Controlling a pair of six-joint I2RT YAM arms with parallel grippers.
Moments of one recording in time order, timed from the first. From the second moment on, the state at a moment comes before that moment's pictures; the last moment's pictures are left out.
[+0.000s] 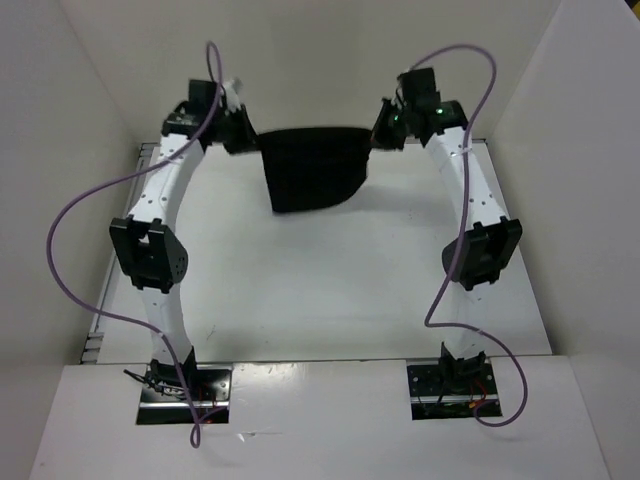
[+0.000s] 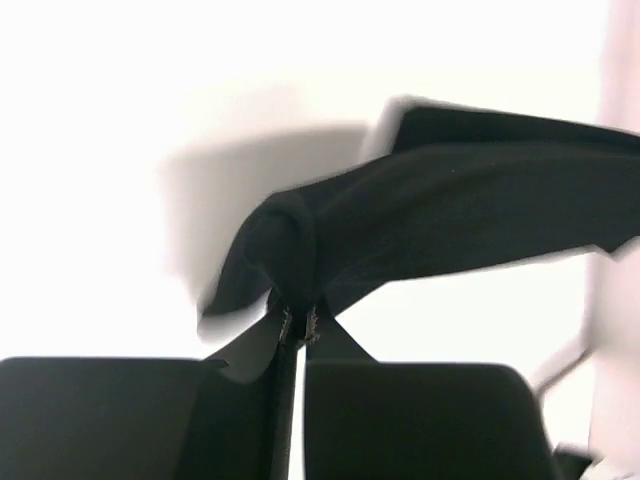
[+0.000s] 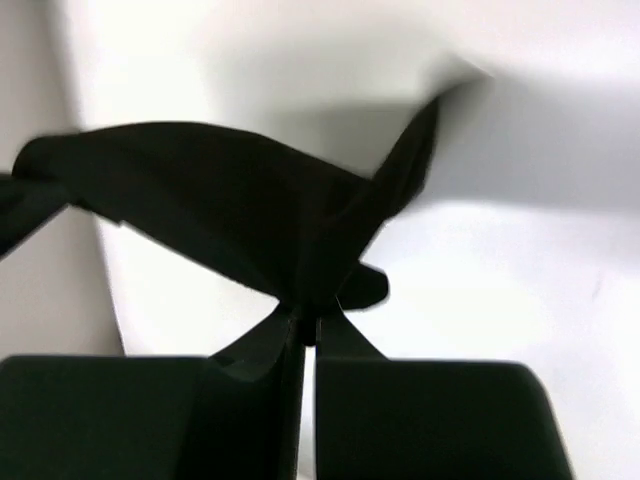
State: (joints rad) left arm -0.16 2.00 1.98 -0.80 0.39 -0.40; right arm 0.25 1.96 2.07 -0.98 -0.27 0.56
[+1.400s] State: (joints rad) left arm -0.14 1.48 0.82 -0.64 0.66 -0.50; right arm 0.46 1.35 0.90 -0.86 -0.44 0.81
